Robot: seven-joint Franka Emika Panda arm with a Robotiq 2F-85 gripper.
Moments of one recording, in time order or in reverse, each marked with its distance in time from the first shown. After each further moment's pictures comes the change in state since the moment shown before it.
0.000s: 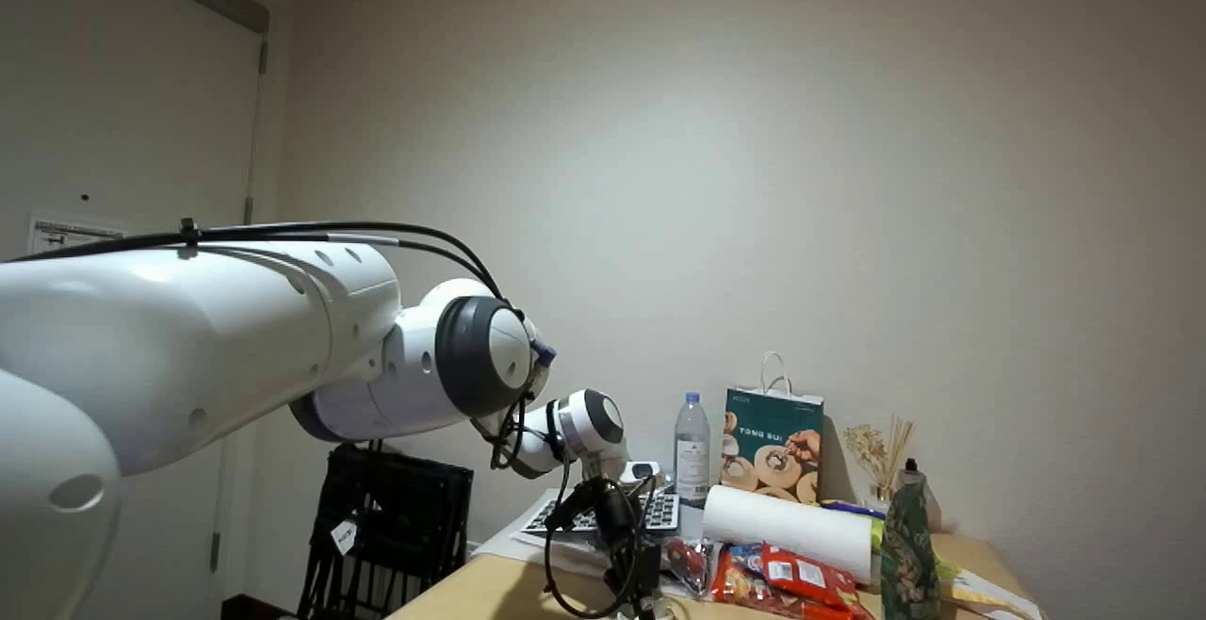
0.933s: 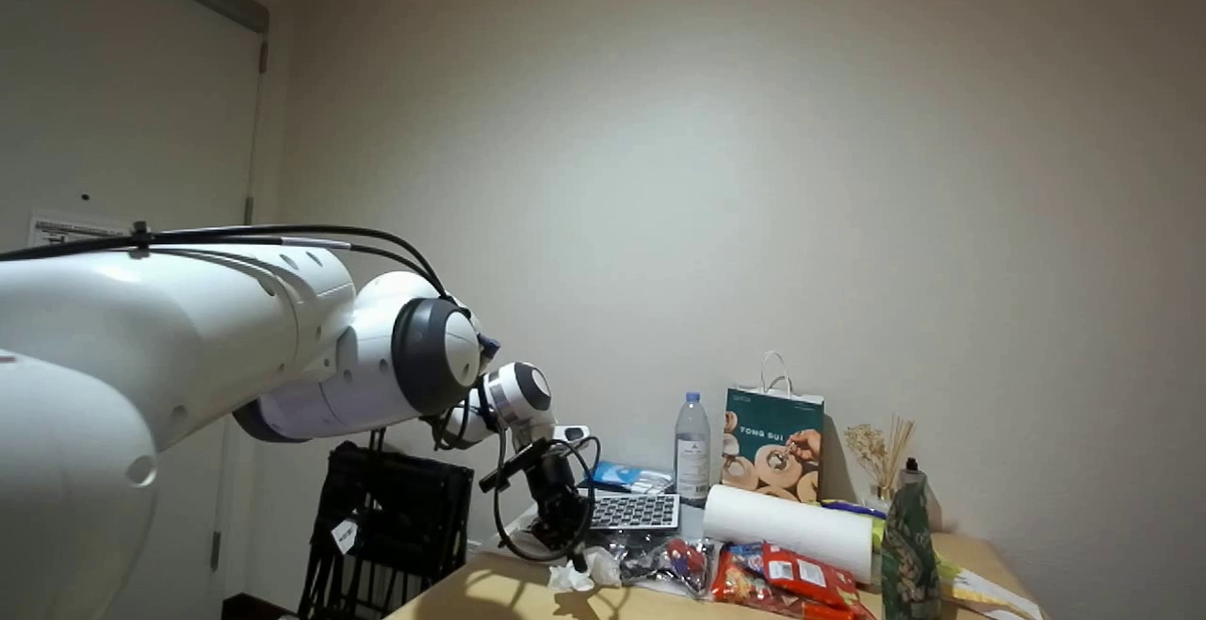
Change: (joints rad) arm 0.162 0.001 0.009 0.106 -0.021 -0.004 -0.203
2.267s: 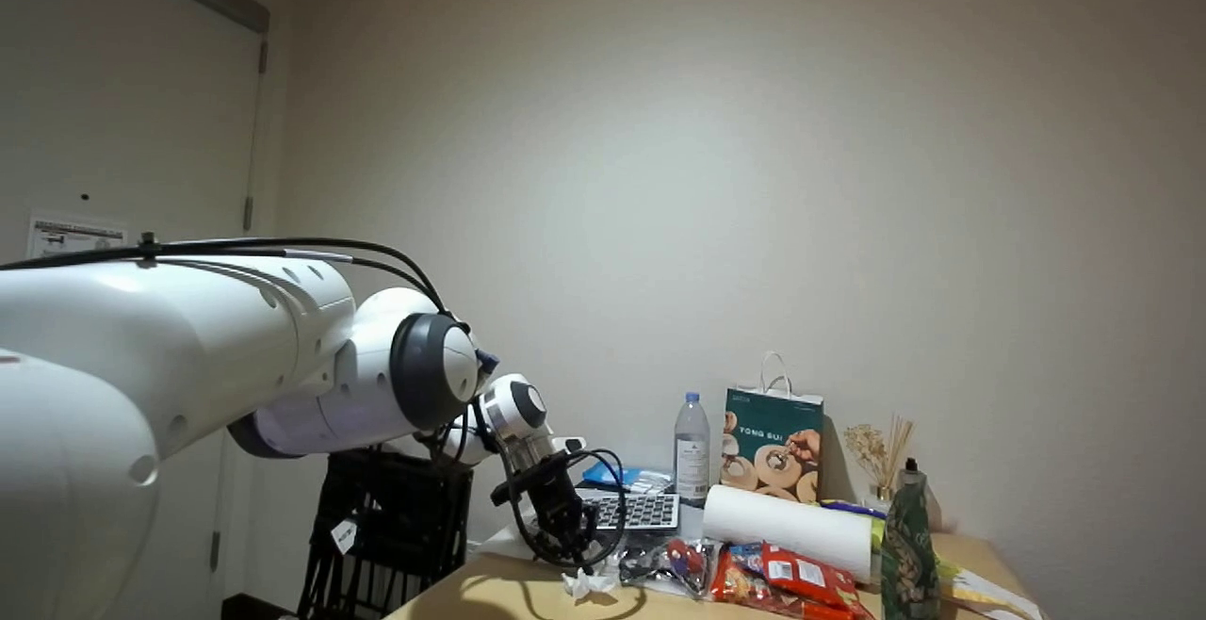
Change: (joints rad) arm 0.009 0.042 -0.001 -0.004 -0.060 0.185 -0.323
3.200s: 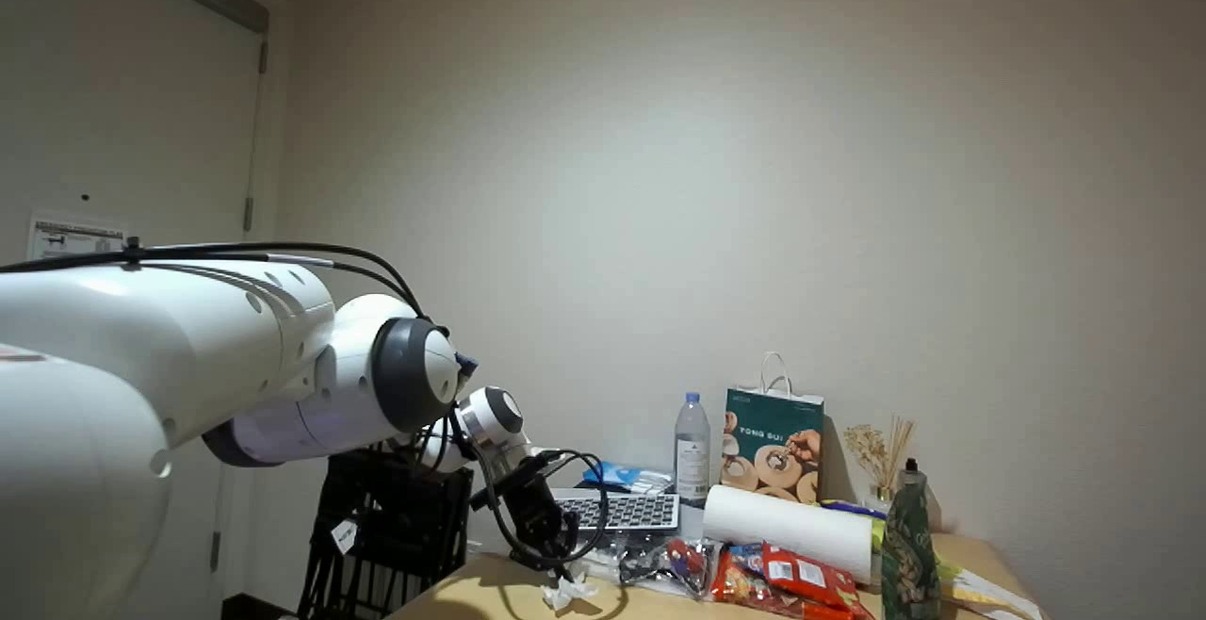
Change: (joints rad) arm 0.061 0.020 -0.020 -0.001 -0.020 -0.112 -0.077
